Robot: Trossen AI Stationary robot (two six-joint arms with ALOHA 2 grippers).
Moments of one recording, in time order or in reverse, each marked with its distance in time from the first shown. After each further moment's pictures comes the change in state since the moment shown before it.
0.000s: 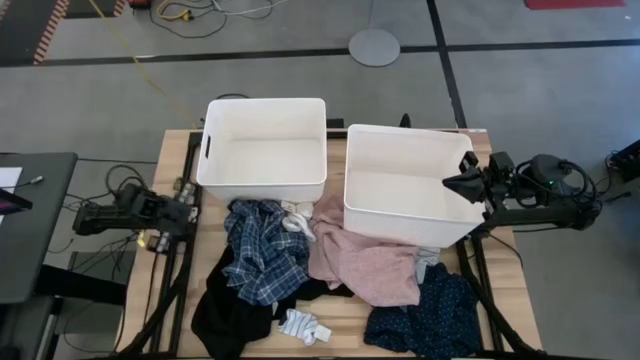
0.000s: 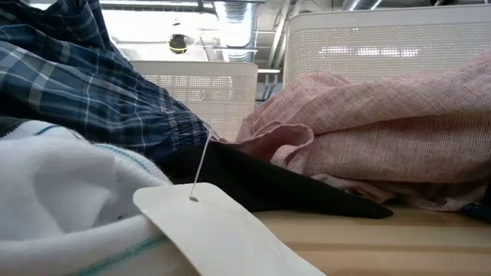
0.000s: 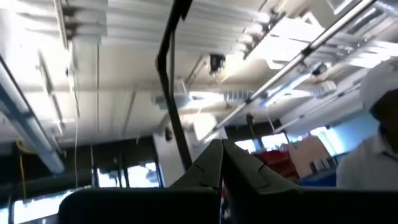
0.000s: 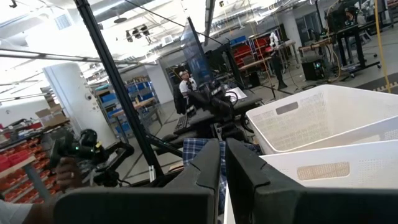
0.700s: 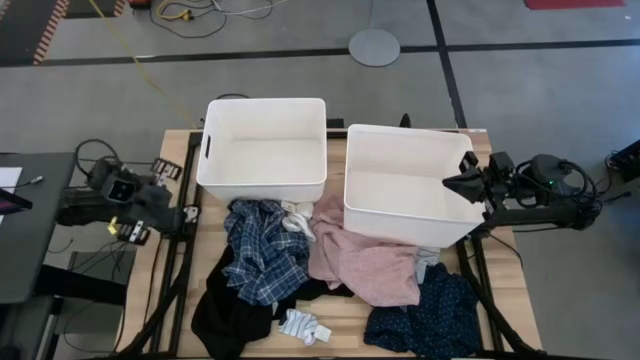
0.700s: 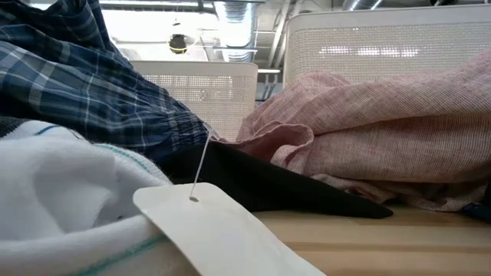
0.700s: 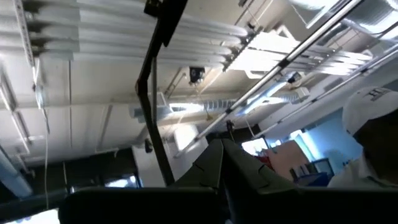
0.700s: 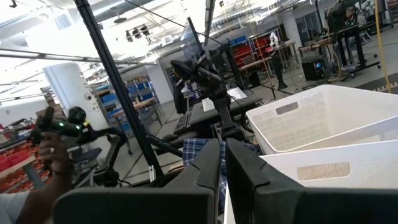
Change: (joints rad) left arm 0.000 0.365 0.451 -0.078 0.108 -0.023; right arm 0.000 0.000 0.000 0.000 0.000 0.000
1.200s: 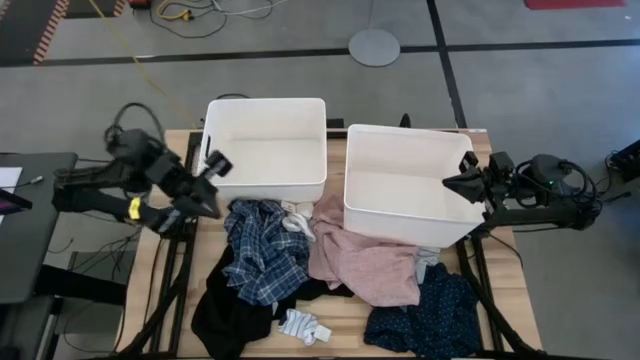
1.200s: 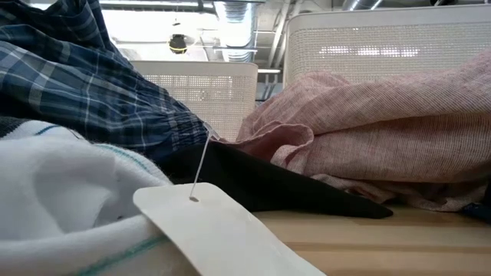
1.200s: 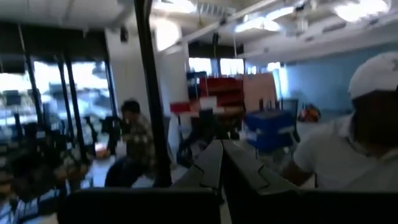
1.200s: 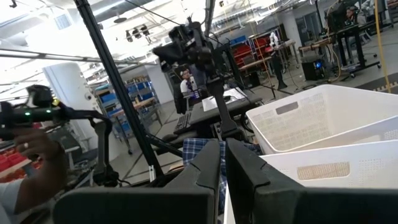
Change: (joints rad) left arm -0.016 0.486 0.592 -0.647 0.052 0.041; right arm 0.000 0.000 0.000 0.000 0.000 0.000
